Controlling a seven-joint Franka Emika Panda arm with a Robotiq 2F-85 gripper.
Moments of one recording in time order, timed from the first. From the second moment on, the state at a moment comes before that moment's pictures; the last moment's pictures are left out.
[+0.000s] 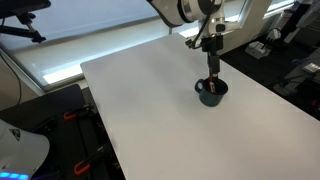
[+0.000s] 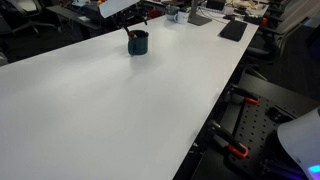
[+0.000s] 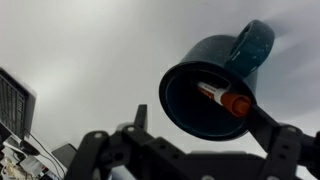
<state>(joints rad) 0.17 0.77 -0.25 -1.50 -0.42 2.12 1.01</state>
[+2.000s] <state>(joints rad) 0.17 0.79 -0.25 -1.50 -0.42 2.12 1.01</state>
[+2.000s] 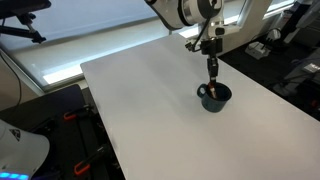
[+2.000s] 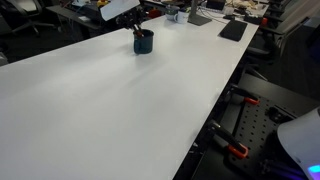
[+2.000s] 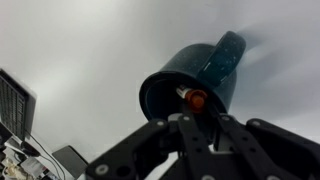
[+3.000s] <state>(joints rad) 0.16 0.77 -0.26 -1.34 -0.38 2.00 1.09</state>
